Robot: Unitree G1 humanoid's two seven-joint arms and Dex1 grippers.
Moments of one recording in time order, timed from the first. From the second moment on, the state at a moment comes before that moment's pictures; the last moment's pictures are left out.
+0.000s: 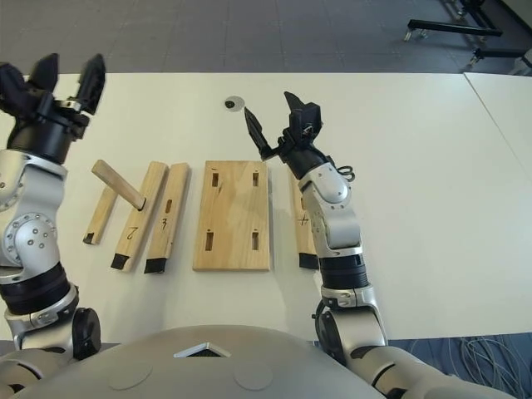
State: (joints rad) left arm -0.15 0.34 0.39 -0.52 -0.50 0.52 -0.13; right arm -0.24 -0.08 0.04 -0.07 0.22 0.12 0.35
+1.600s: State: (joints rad) left arm 0.31 0.54 0.29 -0.61 -0.39 1.00 -0.35; right arm -0.15 -0.10 0.04 -0.16 0.21 0.15 0.28
